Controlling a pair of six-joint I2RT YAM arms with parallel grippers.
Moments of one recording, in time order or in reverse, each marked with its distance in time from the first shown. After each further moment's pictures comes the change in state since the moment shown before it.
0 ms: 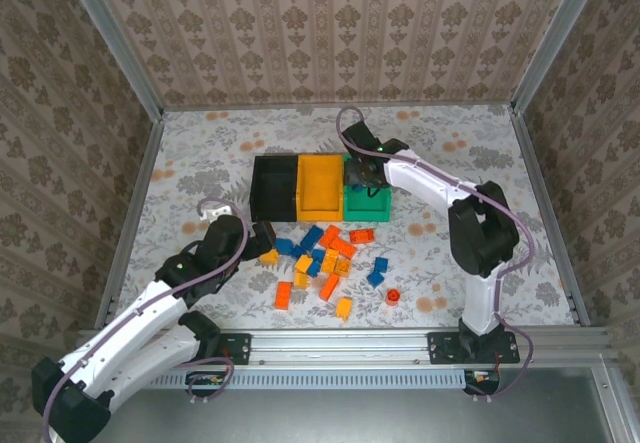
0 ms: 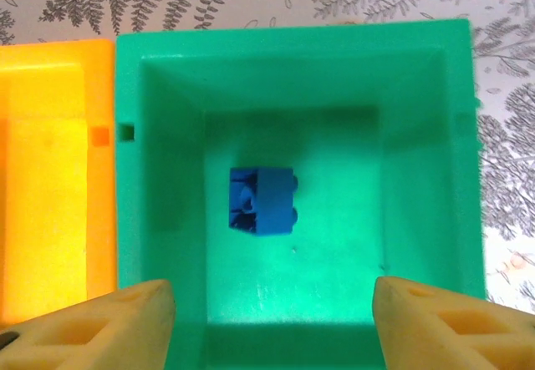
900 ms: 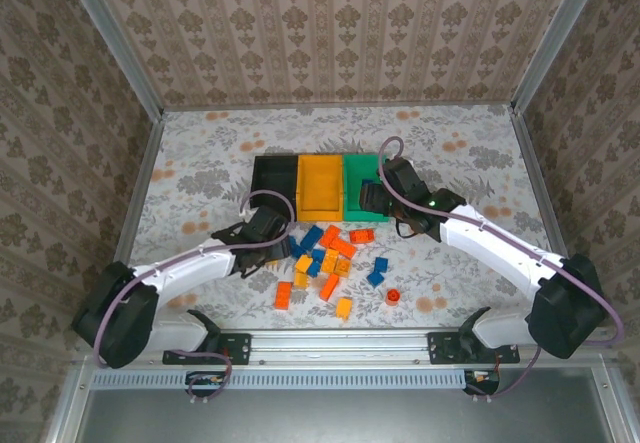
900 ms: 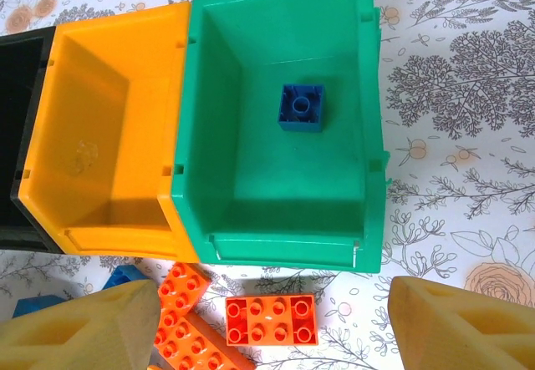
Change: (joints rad) left arm -0.021 0.553 0.027 0.204 0.068 0.020; right arm 0.066 -0.571 -0.520 0.209 -0.016 0.062
